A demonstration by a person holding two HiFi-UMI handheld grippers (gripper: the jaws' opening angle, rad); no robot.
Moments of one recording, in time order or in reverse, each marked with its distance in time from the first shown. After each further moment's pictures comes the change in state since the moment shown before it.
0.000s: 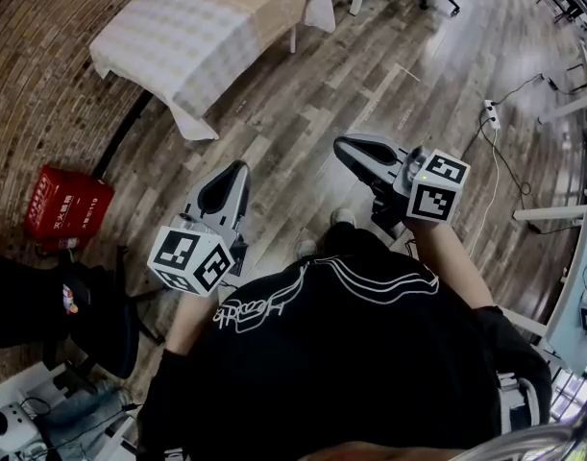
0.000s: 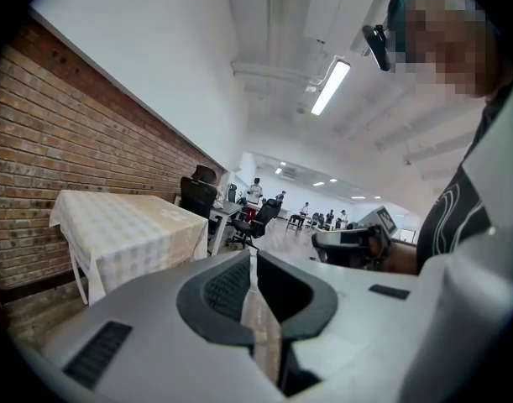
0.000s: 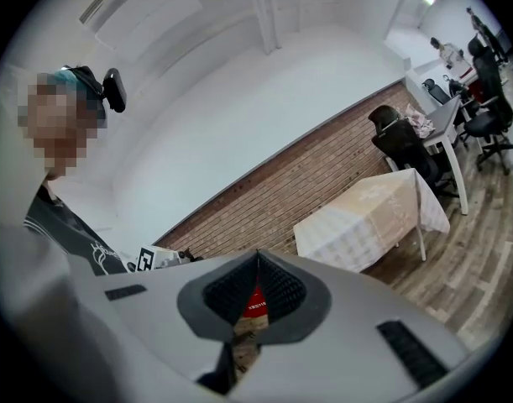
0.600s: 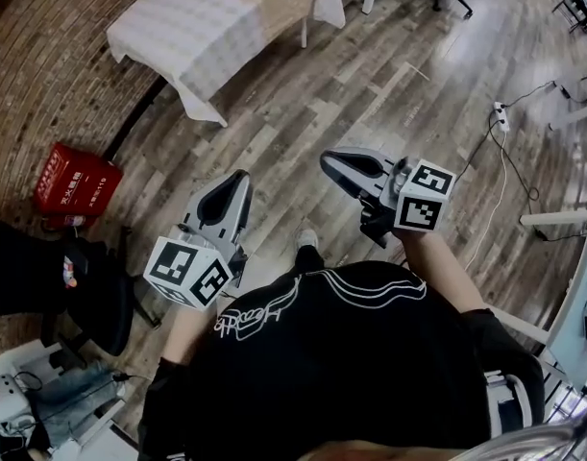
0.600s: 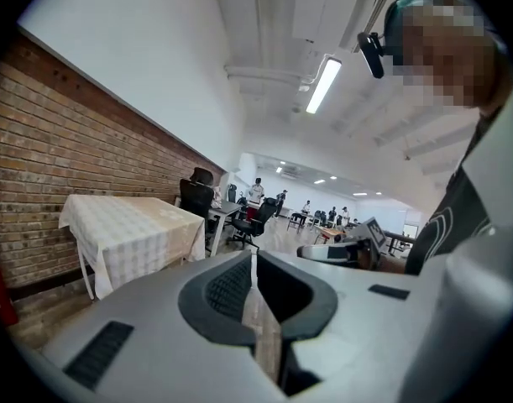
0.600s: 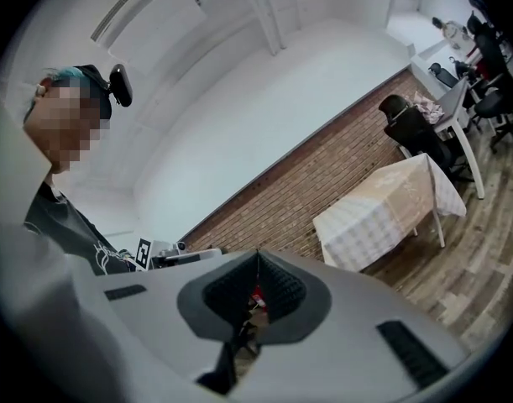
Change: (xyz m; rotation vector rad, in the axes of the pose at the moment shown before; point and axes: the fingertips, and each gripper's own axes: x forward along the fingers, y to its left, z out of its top) left arm -0.054 -0.088 -0.023 0.024 0.003 0.028; right arm -0.047 0.058 -0.054 0.019 -0.004 0.120
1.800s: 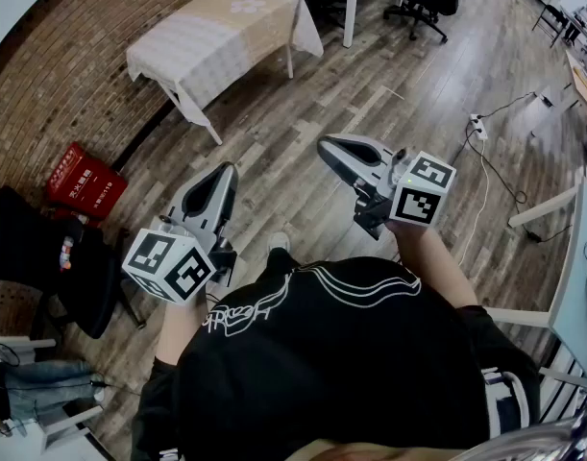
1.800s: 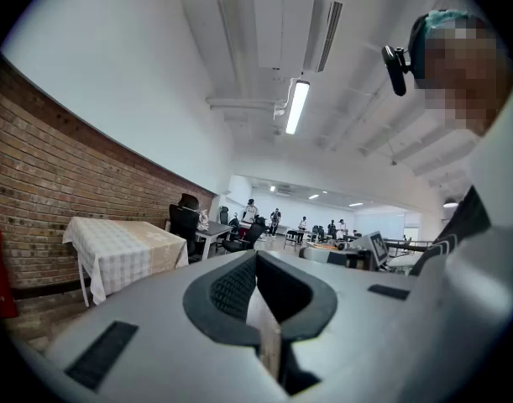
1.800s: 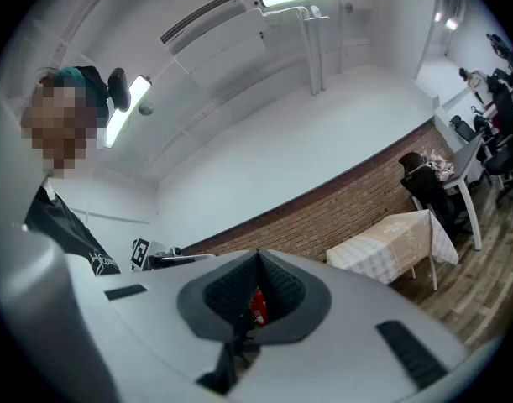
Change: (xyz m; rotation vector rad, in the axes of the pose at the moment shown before) left arm -0.120 -0.232 0.002 0.066 -0.153 0.007; right arm -0.192 0.180 -0.005 -0.220 -0.162 0.044
